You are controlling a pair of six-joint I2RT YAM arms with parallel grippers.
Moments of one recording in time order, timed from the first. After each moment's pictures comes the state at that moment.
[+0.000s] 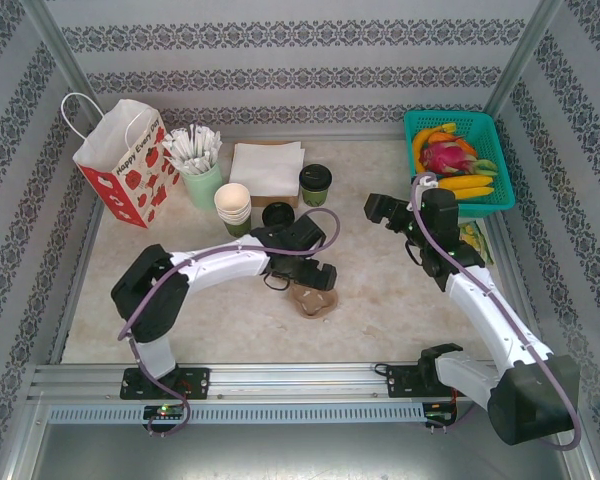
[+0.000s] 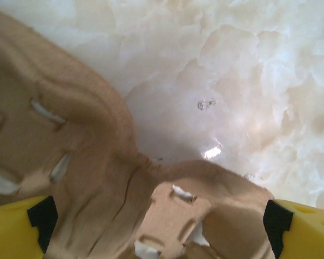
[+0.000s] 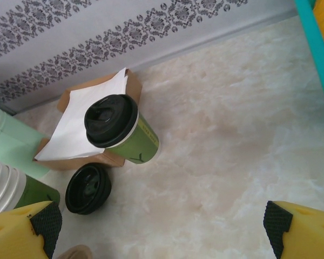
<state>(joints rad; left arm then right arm) -0.83 1.77 1.24 -0.61 0.11 -0.55 0.19 1.05 0.76 -0.16 -0.15 0.48</state>
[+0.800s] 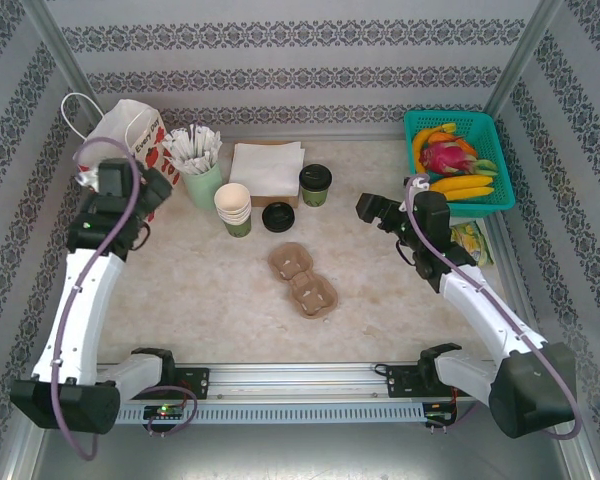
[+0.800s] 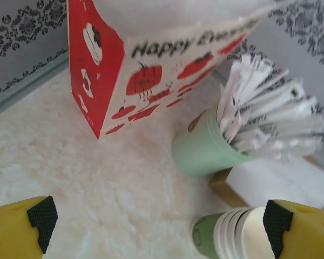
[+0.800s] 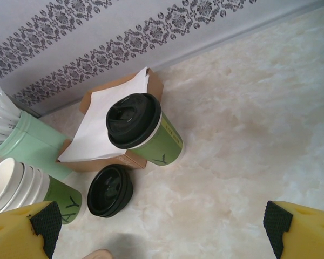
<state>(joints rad) 0.04 1.13 1.32 -0.87 -0.26 -0.72 0.24 1.10 0.72 -0.02 -0.17 0.55</state>
